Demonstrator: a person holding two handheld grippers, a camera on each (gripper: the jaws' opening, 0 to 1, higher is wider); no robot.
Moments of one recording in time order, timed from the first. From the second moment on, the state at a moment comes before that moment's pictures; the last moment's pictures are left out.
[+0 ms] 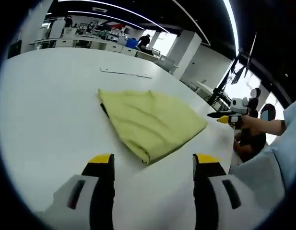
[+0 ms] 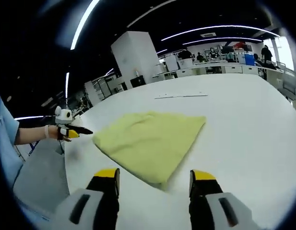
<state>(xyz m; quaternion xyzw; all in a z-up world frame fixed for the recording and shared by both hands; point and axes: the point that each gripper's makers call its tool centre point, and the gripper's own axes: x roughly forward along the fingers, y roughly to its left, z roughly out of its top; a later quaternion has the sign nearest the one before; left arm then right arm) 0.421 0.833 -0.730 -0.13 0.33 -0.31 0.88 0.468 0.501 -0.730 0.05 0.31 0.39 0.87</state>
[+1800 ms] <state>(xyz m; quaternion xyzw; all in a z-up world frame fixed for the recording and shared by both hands) 0.405 0.845 -0.759 -0.12 0.36 -0.31 0.87 0.451 0.493 -0.759 0.02 0.35 0.42 0.84</state>
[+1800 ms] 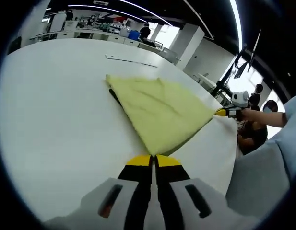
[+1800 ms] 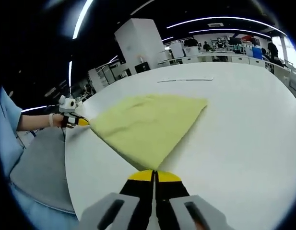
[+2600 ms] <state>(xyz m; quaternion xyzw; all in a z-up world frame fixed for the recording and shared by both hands) 0.336 0.845 -0.759 -0.15 0.40 -0.31 0.85 0.382 0.480 -0.759 0.04 0.36 0.42 0.83</state>
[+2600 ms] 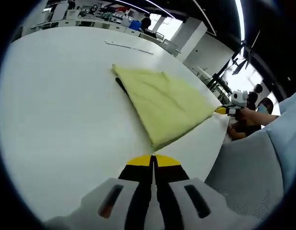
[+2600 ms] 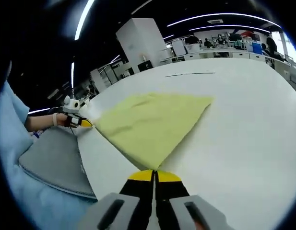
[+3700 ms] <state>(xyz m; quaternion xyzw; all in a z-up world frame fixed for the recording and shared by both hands) 0.370 0.841 -0.714 -0.09 0.25 -0.29 0.92 0.383 0.469 -0.719 0.00 0.28 0.37 0.88</state>
